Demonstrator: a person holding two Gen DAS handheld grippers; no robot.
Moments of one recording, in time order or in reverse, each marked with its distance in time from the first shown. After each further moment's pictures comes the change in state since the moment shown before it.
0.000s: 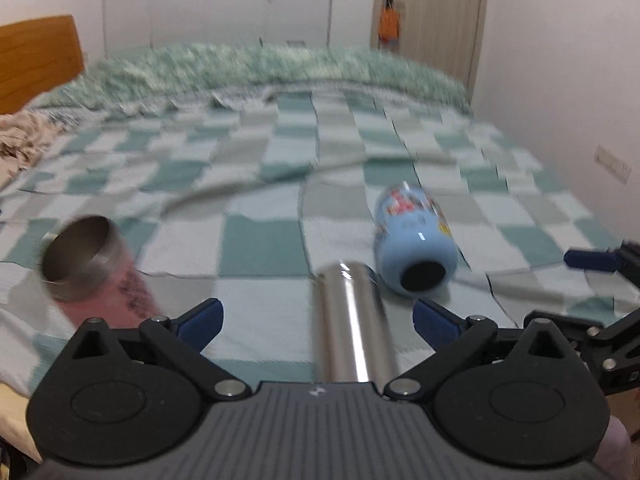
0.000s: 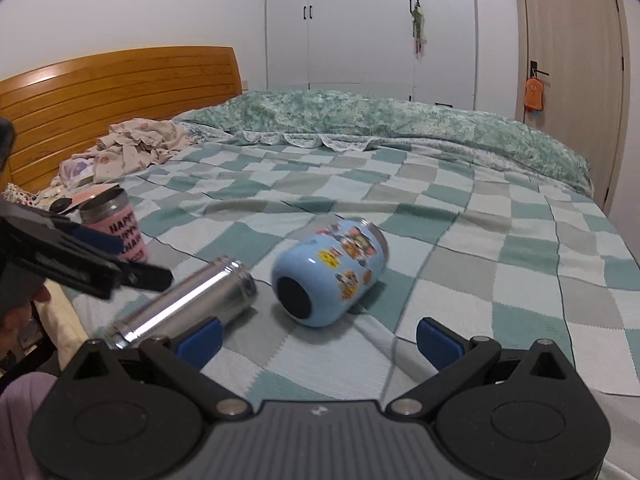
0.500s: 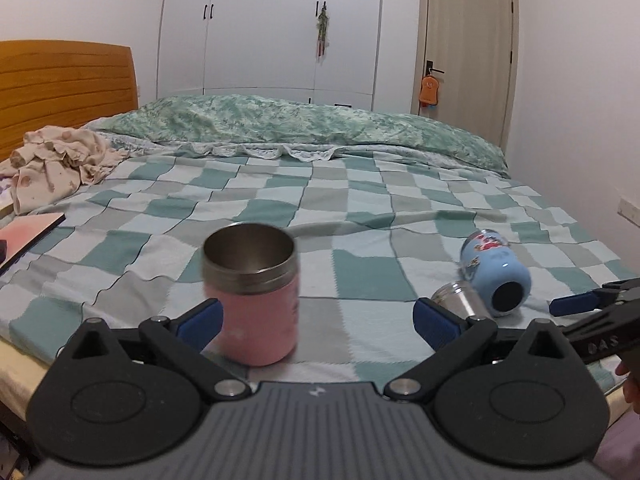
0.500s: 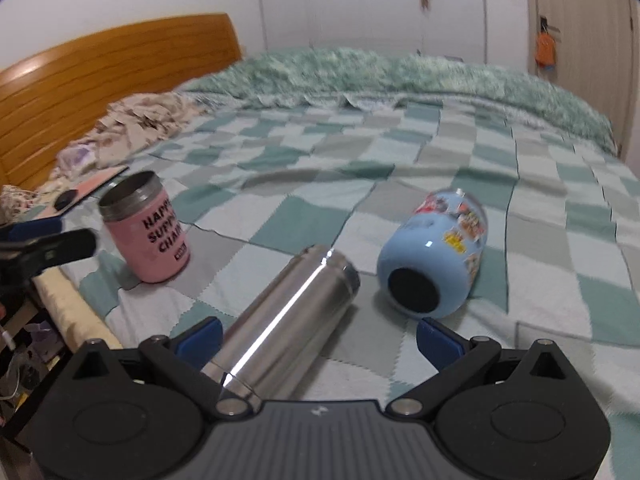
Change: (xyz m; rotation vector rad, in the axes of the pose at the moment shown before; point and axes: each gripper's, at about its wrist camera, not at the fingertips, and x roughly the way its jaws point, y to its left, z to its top) left arm -0.044 0.105 -0.040 -0.060 -0.184 0.075; right arm 0.064 0.093 0.022 0.090 0.156 0.003
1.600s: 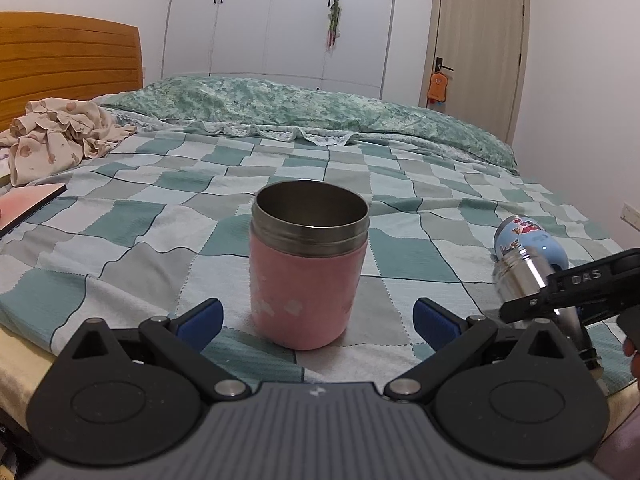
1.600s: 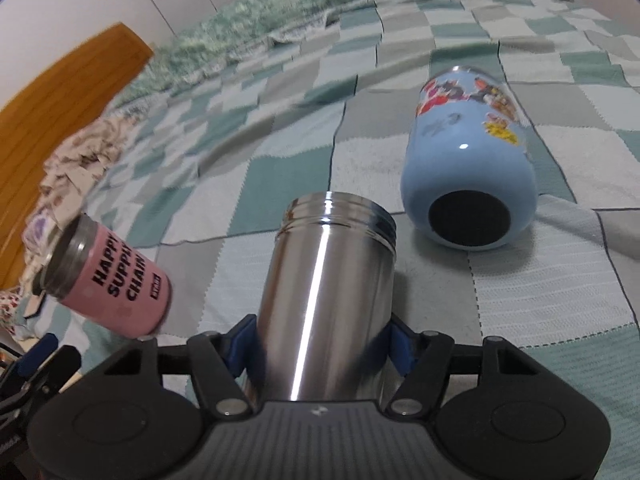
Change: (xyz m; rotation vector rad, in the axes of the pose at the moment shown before) left arm 0.028 0.051 -0.027 -0.037 0.013 -0.018; right arm 0.080 -0.006 0.009 0.404 0.144 0.042
